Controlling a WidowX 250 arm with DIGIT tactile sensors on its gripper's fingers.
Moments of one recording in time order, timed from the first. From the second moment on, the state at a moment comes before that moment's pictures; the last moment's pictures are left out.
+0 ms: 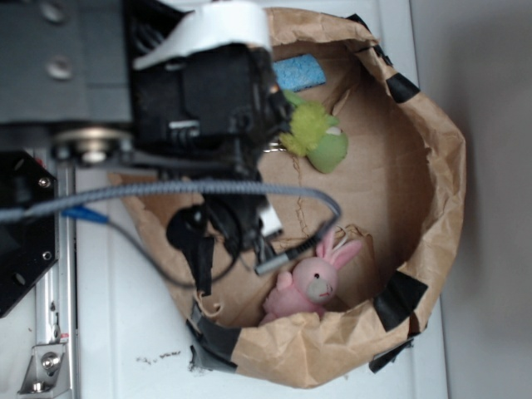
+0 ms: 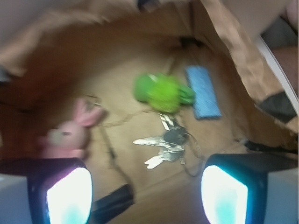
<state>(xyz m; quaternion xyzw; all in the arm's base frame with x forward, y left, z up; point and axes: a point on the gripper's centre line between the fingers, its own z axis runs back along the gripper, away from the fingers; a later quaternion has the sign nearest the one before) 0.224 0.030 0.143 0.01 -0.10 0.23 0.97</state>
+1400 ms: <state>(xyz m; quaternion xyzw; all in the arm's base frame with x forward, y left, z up) 0.211 0.049 0.092 -0.04 -0.01 0.18 0.98</state>
